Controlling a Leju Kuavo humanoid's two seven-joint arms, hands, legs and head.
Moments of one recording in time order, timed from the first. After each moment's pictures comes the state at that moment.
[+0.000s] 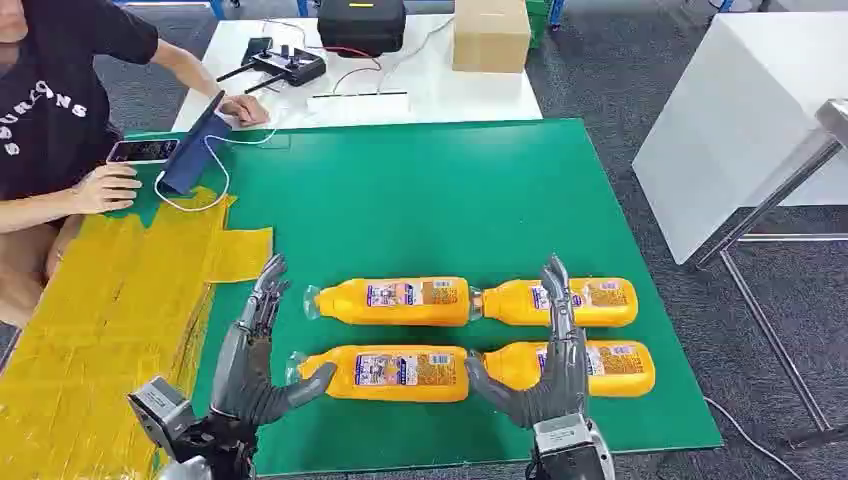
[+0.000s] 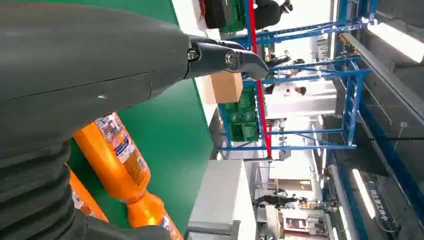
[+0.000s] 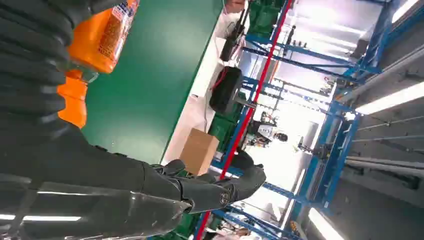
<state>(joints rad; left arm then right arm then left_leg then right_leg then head) 0.10 0.01 -0.39 -1.78 -0.10 0.10 -0.37 0.20 0.03 0.40 -1.83 0.26 -0.34 -0.49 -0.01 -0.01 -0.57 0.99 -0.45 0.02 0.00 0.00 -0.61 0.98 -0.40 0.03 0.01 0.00</state>
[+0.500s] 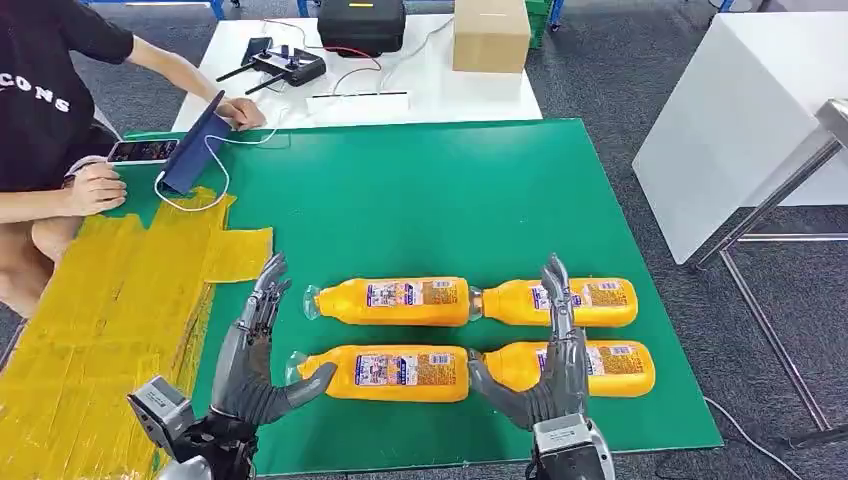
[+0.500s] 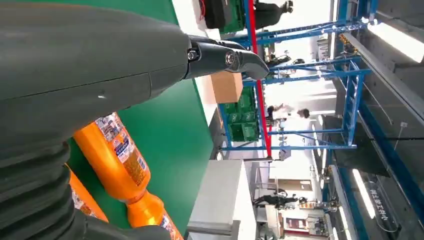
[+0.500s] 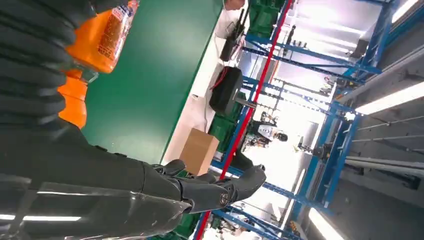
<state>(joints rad) 0.10 0.01 -0.39 -1.78 -0.10 0.10 -0.37 0.20 0.03 0.40 -1.83 0.26 -0.34 -0.49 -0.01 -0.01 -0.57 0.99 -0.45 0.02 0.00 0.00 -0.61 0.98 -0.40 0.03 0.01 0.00</state>
